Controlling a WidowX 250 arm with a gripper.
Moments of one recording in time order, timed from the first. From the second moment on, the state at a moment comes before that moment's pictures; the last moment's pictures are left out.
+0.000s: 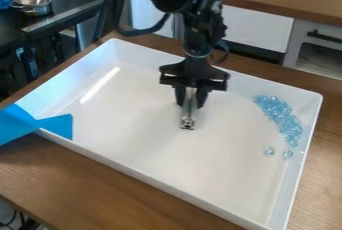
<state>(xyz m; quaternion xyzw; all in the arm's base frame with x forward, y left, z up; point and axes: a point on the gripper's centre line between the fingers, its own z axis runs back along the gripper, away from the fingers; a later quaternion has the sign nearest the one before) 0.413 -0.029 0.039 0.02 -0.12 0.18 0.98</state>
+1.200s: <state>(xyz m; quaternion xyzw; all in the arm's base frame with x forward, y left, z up) 0.397 -0.104 0.052 -0.02 -0.09 0.24 0.97</state>
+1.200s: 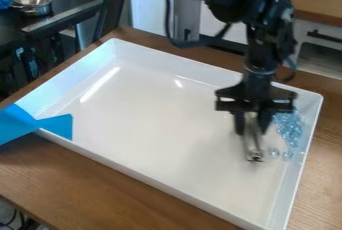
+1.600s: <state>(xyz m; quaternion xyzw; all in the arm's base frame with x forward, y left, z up) 0.361 -0.017 0.097 0.01 -0.13 0.27 0.96</state>
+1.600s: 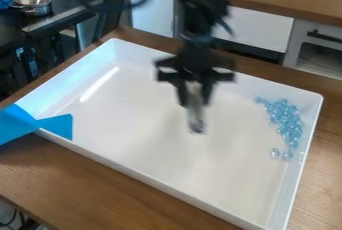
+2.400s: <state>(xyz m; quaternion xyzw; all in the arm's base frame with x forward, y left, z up) 0.307 0.129 0.052 0.06 -0.06 0.35 0.93</state>
